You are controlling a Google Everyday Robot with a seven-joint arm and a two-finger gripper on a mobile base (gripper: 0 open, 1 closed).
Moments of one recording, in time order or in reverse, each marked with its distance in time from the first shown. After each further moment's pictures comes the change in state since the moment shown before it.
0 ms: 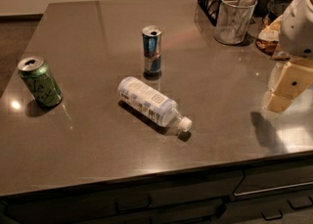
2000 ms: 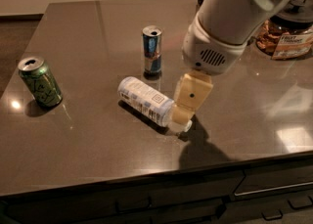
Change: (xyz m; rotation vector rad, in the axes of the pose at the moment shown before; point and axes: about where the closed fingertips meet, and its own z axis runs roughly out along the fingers) arm -0.137 0.050 0.053 -0.173 -0.118 0.034
